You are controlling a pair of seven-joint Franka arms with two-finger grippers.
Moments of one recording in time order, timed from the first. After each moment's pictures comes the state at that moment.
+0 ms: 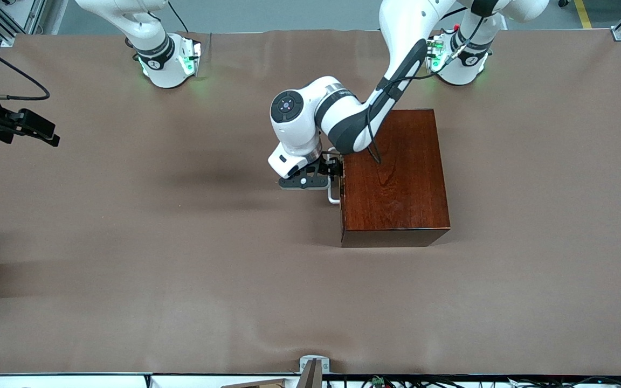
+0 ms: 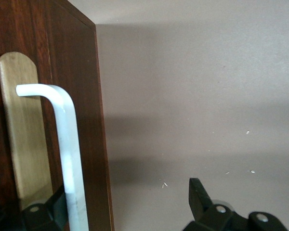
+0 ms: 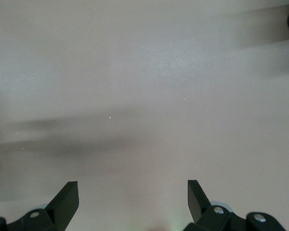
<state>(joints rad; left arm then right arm) -0.81 0.70 -0.09 -1.40 0.19 2.00 -0.90 0.01 -0.02 -0.02 -1.58 0.00 1.51 0.07</state>
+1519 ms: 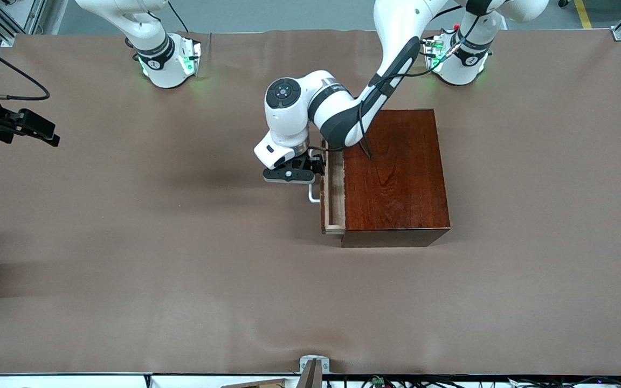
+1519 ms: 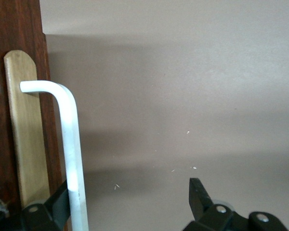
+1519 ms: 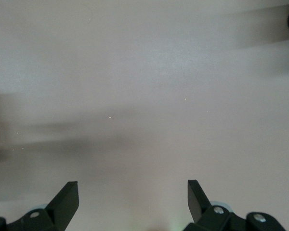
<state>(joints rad) -0.84 0.70 -0.09 -1.40 0.14 2.15 -0.90 0.01 -0.02 -0.02 -1.58 0.00 1.51 0.07</state>
